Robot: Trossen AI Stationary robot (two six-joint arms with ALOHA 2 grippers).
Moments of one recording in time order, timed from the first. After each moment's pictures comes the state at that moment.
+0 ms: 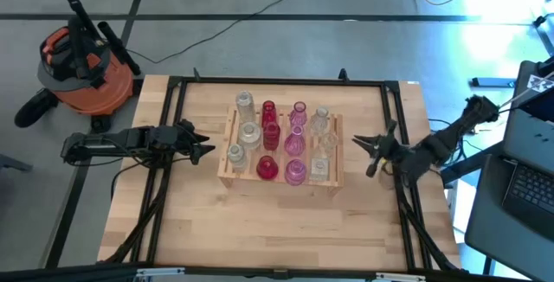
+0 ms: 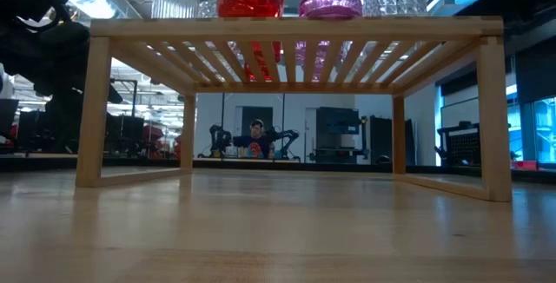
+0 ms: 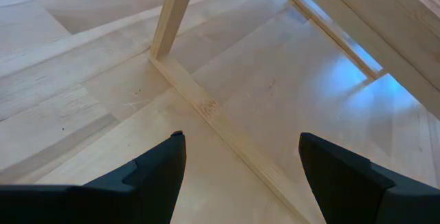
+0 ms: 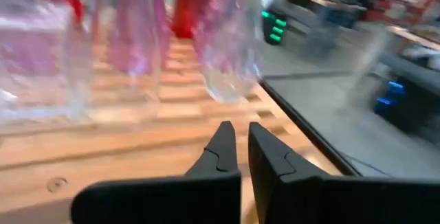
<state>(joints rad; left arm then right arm) 0.06 0.13 0.17 -0.59 -0.24 -0.70 0.64 0.58 0.49 -0.43 1.06 0.24</state>
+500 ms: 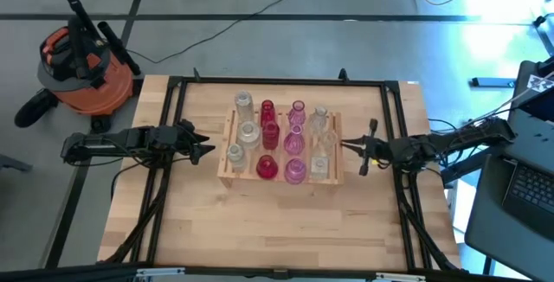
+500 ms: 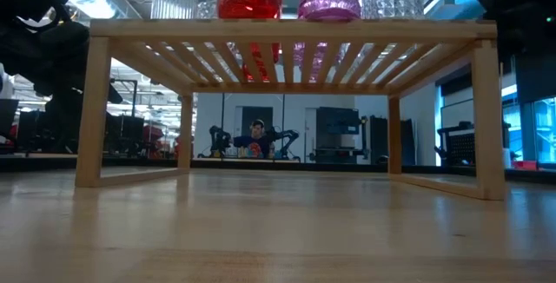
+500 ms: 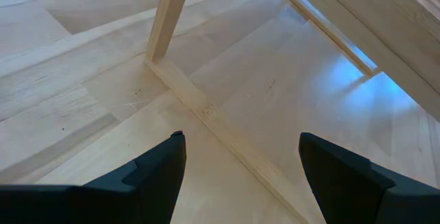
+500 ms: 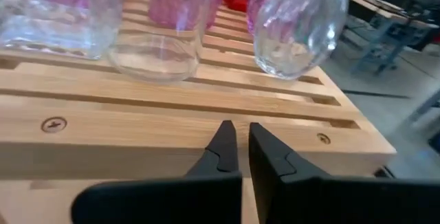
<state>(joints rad) 0.06 0.13 0.17 -0.59 -0.24 -0.70 0.24 0.51 0.27 -0.11 0.51 -0.12</state>
